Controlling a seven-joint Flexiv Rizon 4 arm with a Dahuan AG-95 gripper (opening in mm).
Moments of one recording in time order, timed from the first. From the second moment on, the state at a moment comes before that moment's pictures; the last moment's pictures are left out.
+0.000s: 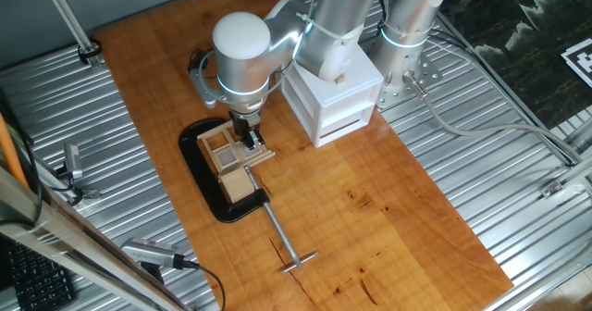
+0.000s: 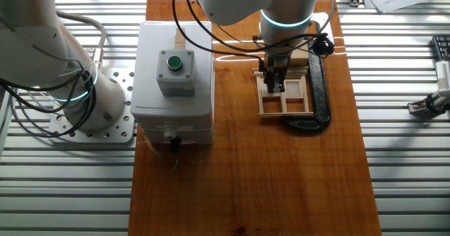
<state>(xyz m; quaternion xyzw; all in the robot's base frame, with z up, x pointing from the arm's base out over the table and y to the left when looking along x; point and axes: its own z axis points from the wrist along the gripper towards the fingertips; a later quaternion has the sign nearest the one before) 0.485 0.041 0.017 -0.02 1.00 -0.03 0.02</state>
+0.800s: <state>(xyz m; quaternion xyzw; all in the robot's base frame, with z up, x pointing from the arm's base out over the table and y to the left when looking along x) 0.484 0.034 0.017 -0.03 1.00 -0.03 0.02</state>
